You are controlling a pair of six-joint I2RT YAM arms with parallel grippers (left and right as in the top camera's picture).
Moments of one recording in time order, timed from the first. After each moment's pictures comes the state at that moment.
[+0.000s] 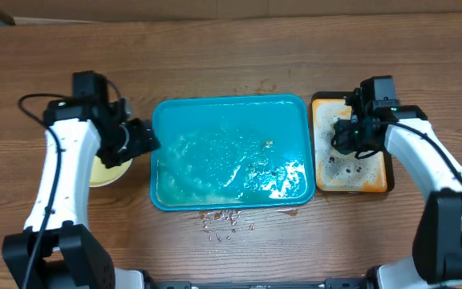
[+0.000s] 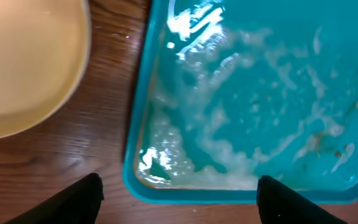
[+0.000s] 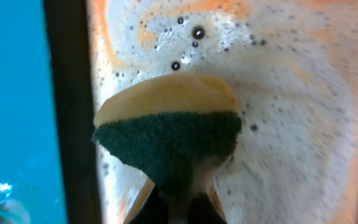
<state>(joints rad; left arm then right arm) 0.12 1.61 1.30 -1.15 0.23 -0.21 0.04 1.72 1.09 -0.69 -0.11 0.10</state>
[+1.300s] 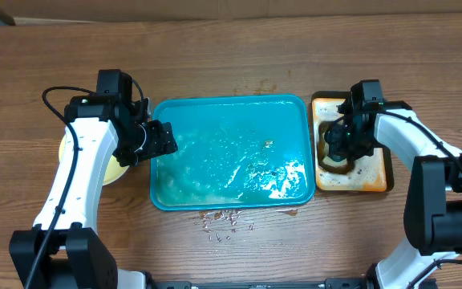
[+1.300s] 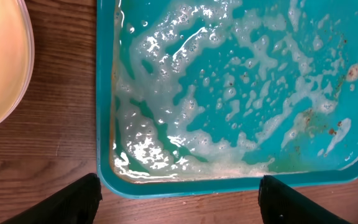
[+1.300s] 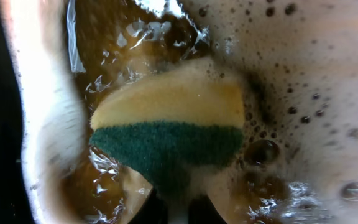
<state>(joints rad) 0.02 1.61 1.30 -1.15 0.24 -0.20 0.04 1.87 1.13 -0.72 -0.15 0.15</state>
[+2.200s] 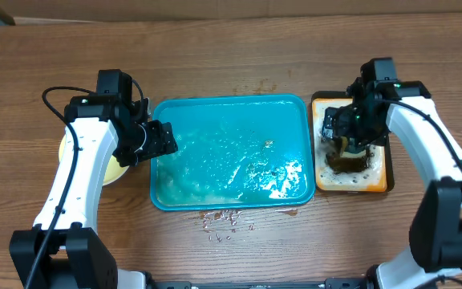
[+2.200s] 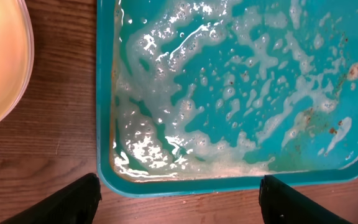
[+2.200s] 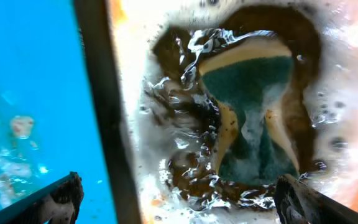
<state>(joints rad) 0.02 1.61 1.30 -1.16 0.24 -0.20 0.04 1.75 1.31 -0.95 -0.15 0.17</state>
